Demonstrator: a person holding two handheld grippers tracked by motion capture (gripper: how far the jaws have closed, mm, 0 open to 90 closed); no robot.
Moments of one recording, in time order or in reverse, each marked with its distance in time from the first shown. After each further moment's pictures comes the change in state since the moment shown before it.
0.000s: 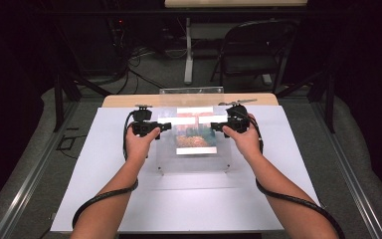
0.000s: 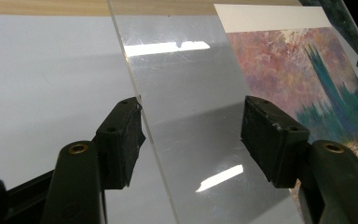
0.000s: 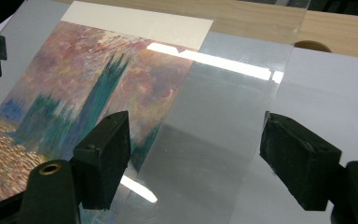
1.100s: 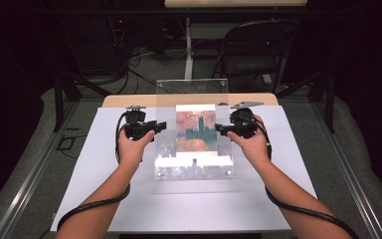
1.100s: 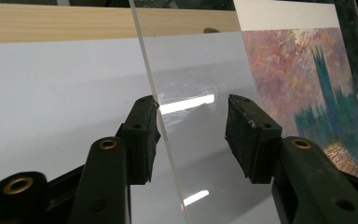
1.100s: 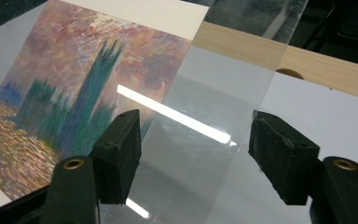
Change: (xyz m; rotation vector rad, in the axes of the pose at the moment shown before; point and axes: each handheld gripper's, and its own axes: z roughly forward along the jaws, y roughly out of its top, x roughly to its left) left arm -0.018 -0.007 -0.046 -0.078 -0.015 0.052; right arm 0.021 -0.005 -0.049 -0.066 -0.039 -0.131
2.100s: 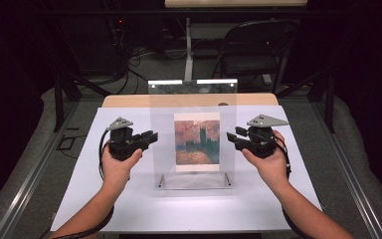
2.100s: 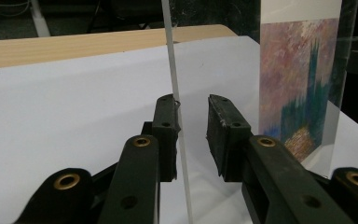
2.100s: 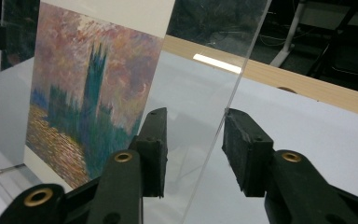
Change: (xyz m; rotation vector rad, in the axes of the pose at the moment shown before) left arm -0.024 -0.035 -0.073 -0.096 -0.093 0.120; right arm 0.025 -0.026 -0.083 -0.145 0.042 -0.041
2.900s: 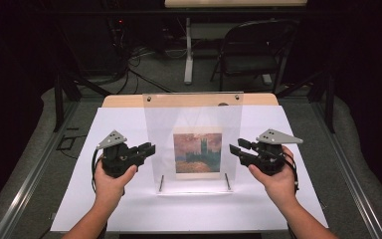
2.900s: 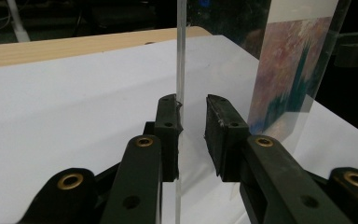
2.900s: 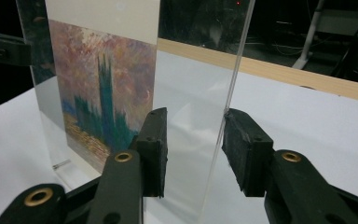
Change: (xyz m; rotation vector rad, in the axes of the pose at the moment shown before) left arm -0.020 -0.028 -0.031 -0.043 -0.061 0.056; right arm 0.019 -0.022 -0.037 -0.063 0.068 0.036
